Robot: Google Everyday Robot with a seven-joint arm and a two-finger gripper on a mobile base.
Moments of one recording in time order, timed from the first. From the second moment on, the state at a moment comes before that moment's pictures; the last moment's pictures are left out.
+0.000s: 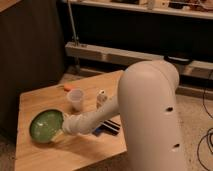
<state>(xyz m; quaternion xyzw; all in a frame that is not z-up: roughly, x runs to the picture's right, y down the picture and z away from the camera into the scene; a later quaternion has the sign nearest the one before) -0.270 0.202 0.783 -0.23 -0.38 0.23 0.87</state>
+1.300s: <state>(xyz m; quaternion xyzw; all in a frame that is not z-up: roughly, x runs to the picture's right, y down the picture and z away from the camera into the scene) -0.342 0.173 0.769 -0.24 -0.42 0.21 0.85</state>
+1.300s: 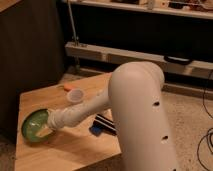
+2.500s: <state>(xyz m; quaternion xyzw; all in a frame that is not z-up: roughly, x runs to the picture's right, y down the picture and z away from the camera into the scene) -0.257 0.201 0.764 -0.19 -0.49 0.27 0.81</state>
